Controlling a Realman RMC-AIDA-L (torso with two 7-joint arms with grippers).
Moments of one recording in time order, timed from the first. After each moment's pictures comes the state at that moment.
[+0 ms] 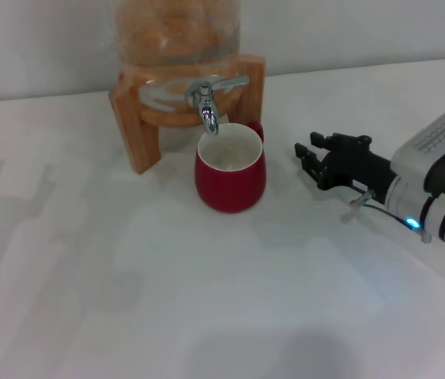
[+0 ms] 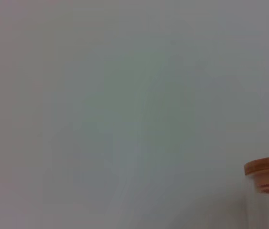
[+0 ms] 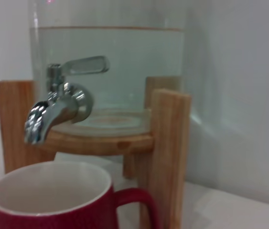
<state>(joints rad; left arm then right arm) -0.38 -2.09 1.69 0.24 -0.08 1.38 -0.34 0.55 2.00 -2.22 -0.26 0.29 -0.82 0.44</state>
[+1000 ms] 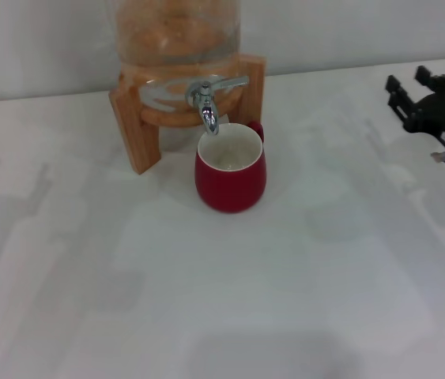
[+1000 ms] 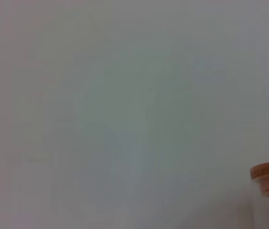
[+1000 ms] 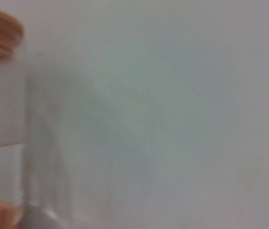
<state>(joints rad) -0.38 -2.09 1.69 0.25 -0.09 1.38 -0.34 0.43 1.99 -1.86 -0.24 0.29 -1.03 0.34</state>
